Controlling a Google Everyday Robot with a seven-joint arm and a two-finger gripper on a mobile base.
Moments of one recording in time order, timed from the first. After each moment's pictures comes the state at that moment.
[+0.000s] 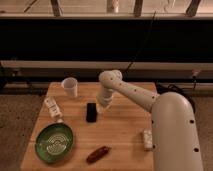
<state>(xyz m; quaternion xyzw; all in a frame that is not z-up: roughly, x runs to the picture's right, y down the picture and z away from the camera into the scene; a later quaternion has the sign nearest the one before) -0.028 0.151 0.907 -0.37 -0.27 -0.26 0.85</state>
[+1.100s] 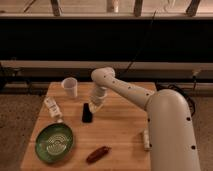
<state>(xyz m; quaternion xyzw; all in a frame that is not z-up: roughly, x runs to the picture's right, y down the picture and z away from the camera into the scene) -0.076 0.141 0.885 -0.35 -0.31 -0.32 0.82</state>
